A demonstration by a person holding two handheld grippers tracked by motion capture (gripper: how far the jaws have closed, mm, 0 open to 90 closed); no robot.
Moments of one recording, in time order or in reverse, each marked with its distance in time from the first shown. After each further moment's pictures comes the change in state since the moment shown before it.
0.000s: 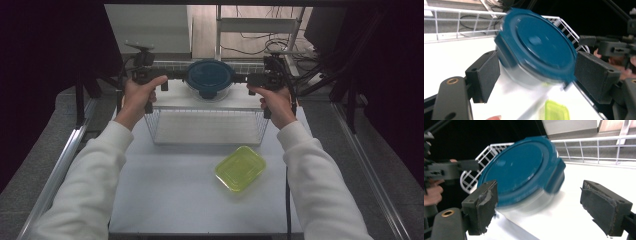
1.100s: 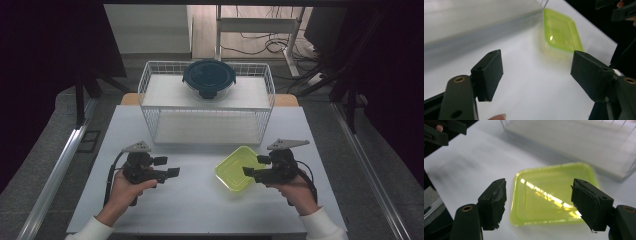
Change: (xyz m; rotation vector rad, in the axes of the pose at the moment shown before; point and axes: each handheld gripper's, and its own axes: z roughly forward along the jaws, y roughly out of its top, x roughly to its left) left arm -0.019 -0.230 -0.024 0.182 0.016 0.142; right arm 0.009 -0.204 -0.061 0.236 -0.012 -0.247
